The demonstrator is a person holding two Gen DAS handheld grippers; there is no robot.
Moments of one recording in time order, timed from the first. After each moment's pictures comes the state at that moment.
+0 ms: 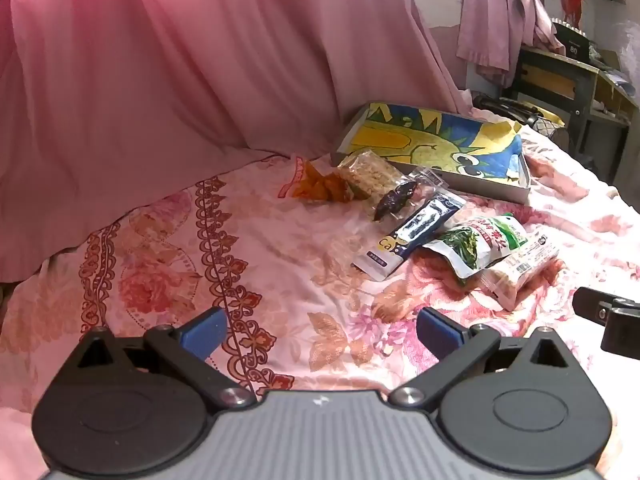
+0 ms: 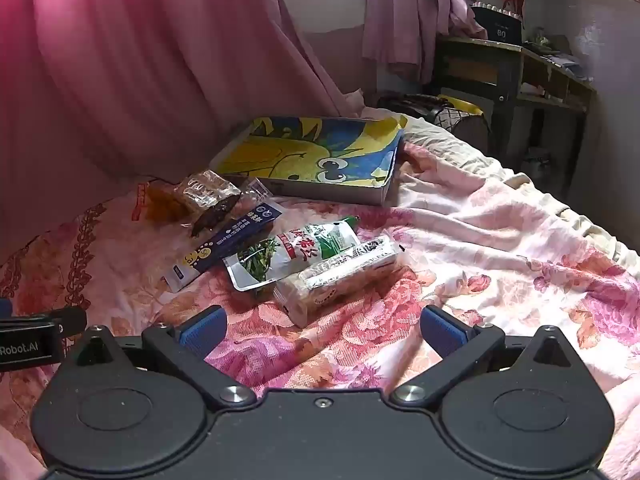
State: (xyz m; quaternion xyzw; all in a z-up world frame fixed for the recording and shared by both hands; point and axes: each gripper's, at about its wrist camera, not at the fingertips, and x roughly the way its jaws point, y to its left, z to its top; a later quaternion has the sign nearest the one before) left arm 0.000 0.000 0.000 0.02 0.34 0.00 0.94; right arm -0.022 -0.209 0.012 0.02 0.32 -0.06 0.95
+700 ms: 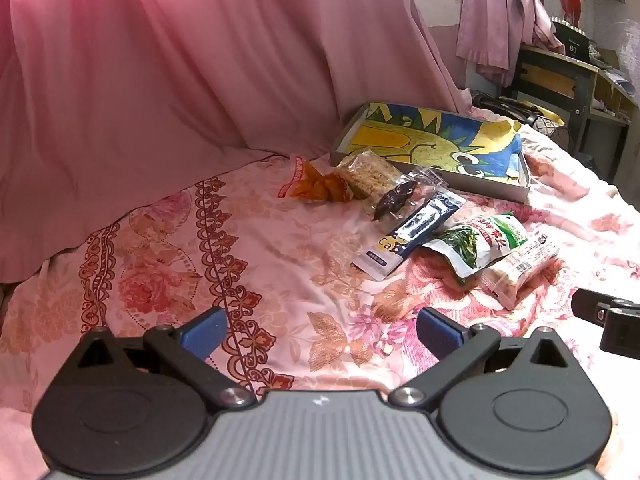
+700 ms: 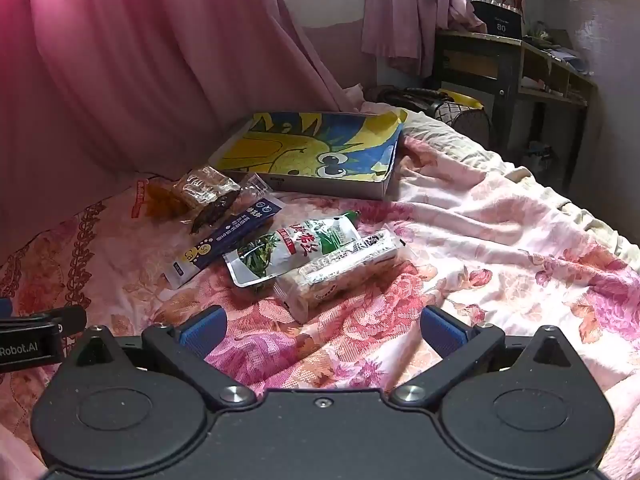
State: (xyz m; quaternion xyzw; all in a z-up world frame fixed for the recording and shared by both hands) left arm 0.000 0.000 0.000 0.02 0.34 -0.01 0.94; right arm -0.021 -0.210 0.010 0.03 0.33 -0.06 0.94
